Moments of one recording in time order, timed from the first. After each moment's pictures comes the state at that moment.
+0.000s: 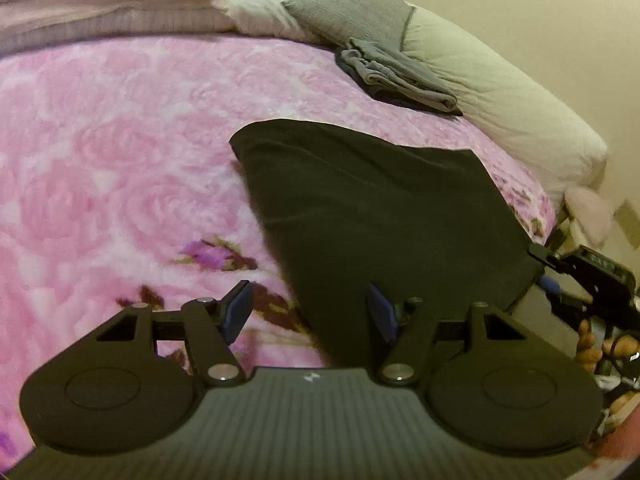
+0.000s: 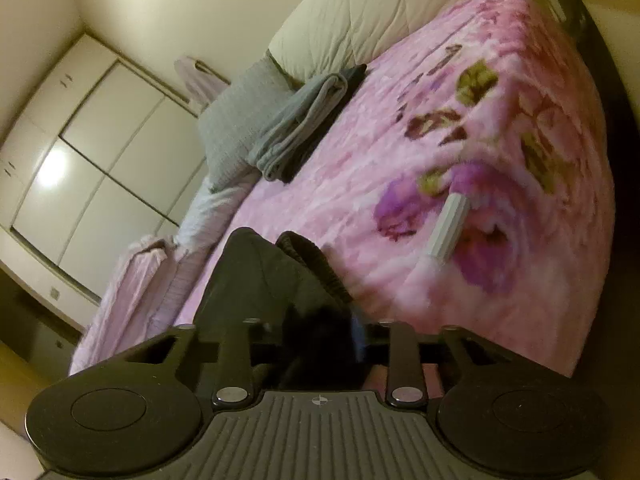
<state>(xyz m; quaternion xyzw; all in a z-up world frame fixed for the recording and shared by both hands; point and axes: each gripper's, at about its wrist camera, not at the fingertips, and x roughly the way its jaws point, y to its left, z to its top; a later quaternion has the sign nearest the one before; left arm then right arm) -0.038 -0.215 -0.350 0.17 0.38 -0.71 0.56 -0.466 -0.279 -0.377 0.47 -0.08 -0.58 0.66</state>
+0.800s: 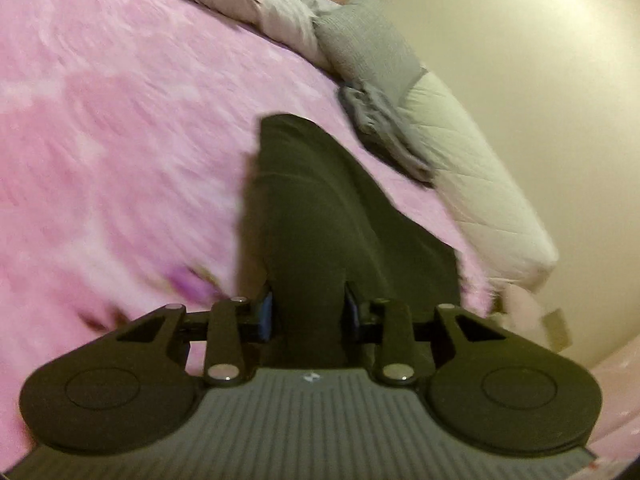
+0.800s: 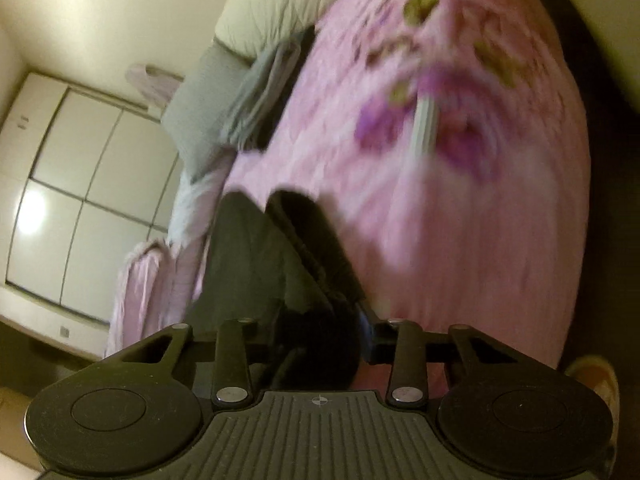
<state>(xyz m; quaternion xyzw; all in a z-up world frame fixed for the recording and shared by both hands) 0.017 -0.255 -0.370 0.04 0.48 -0.71 0.51 -0.422 -0.244 -0.392 0.57 -0.12 -0.54 0.61</state>
